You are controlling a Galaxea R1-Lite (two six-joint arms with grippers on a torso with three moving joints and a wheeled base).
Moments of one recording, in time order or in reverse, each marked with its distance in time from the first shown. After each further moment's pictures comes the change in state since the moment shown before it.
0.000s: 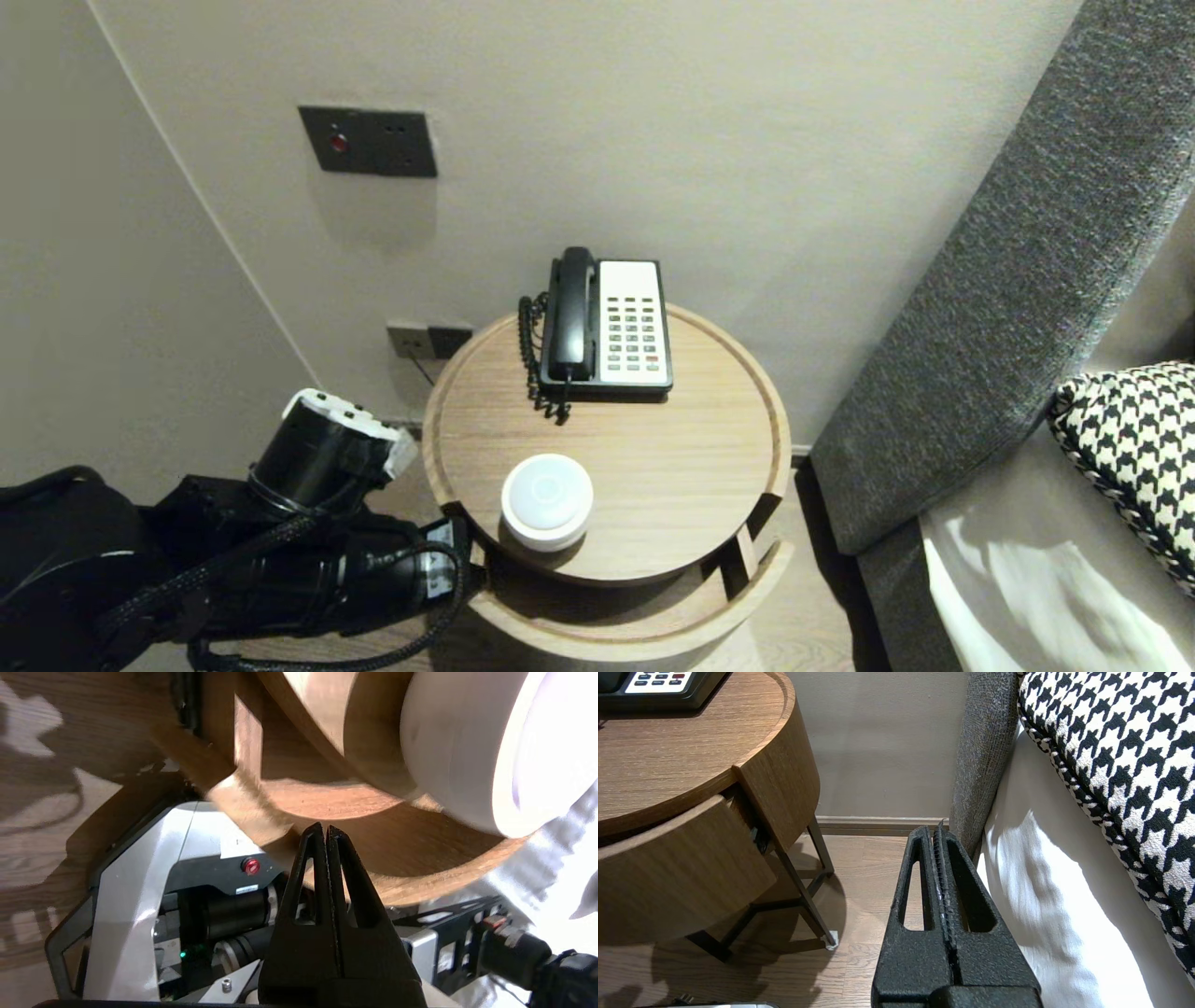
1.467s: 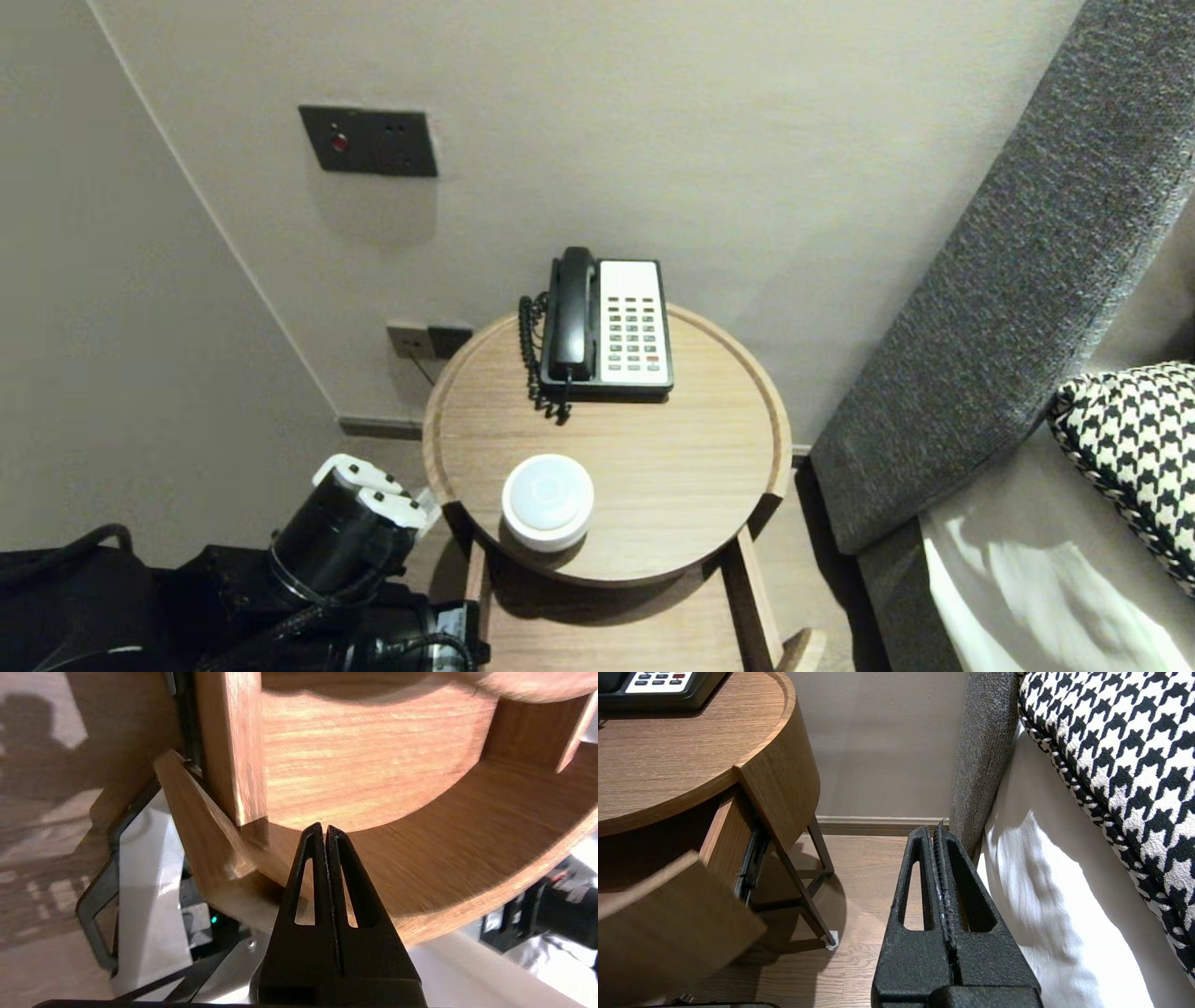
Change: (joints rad) left arm -0.134 -0.003 0.101 -0.027 0.024 0.000; right arm 0.000 0.000 0.000 0.000 0.000 0.000
